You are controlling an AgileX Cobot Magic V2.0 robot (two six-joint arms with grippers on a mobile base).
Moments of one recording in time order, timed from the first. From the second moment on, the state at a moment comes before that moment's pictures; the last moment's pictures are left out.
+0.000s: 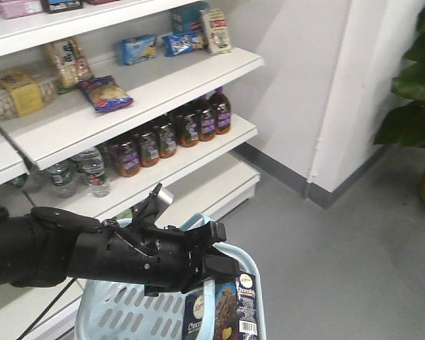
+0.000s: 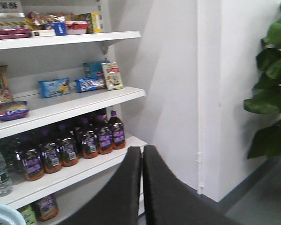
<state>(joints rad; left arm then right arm) -0.58 1.66 -0.82 -1.68 0.66 0.72 0.04 -0.01 0.03 0.00 0.04 0.02</state>
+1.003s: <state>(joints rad) -0.58 1.66 -0.82 -1.68 0.65 0.72 0.04 -0.01 0.03 0.00 0.04 0.02</state>
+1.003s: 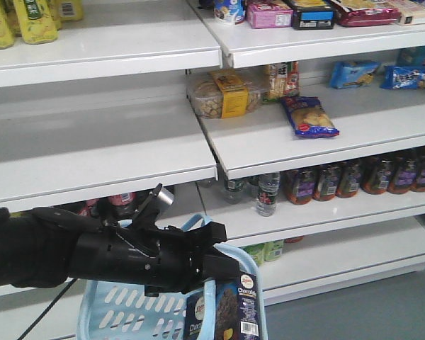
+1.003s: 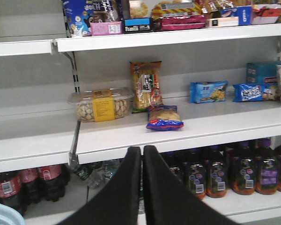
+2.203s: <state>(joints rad) -0.58 1.66 -0.82 -1.68 0.65 0.72 0.04 -0.01 0.03 0.00 0.04 0.02</state>
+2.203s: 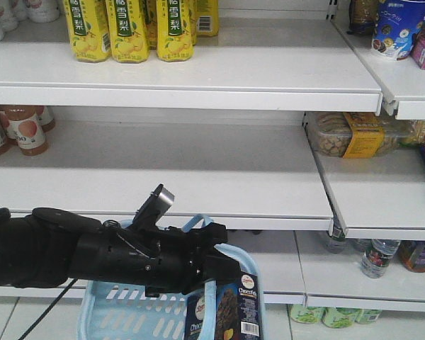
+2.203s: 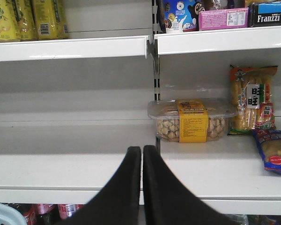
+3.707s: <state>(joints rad) -0.58 1.66 -0.82 -1.68 0.65 0.72 0.04 -0.01 0.03 0.00 0.04 0.02</state>
